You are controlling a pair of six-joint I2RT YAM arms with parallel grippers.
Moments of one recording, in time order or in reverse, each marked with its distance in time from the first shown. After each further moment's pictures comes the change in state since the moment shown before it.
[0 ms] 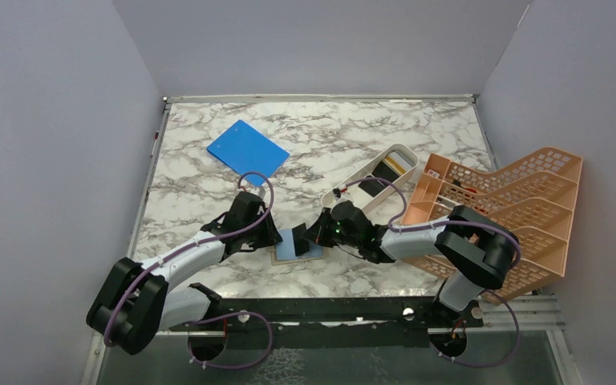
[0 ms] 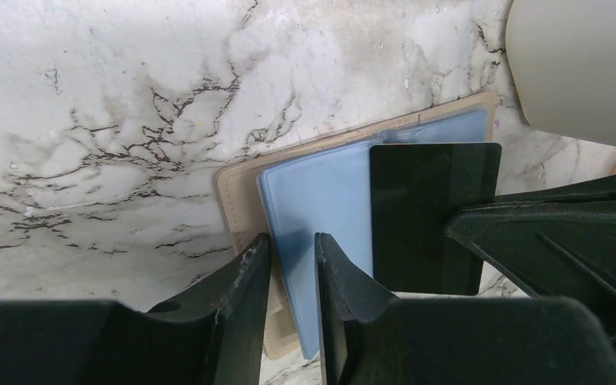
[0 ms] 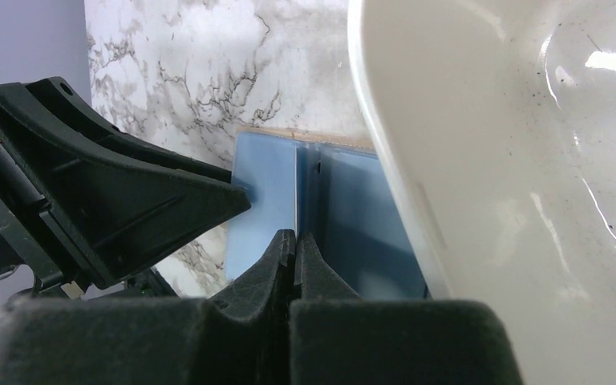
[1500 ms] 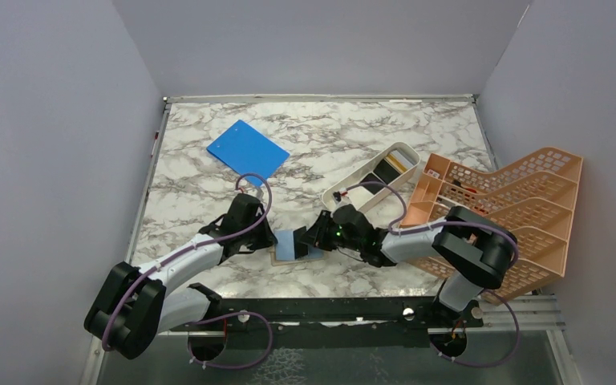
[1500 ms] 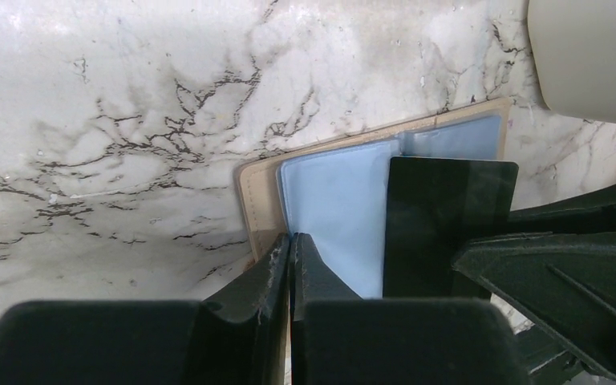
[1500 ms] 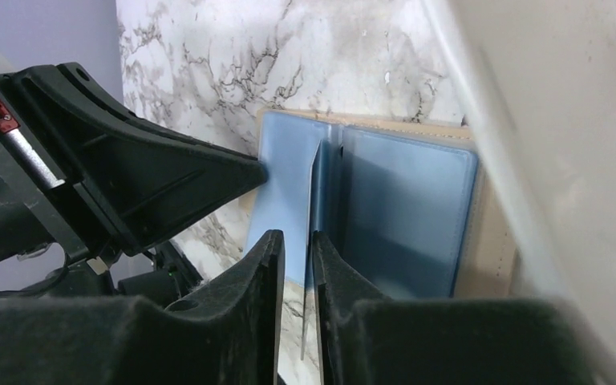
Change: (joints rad) left arm 0.000 -0.029 -0.020 -0.013 -0.023 -0.001; right arm 0.008 0.016 -0.040 0.087 -0.045 0.065
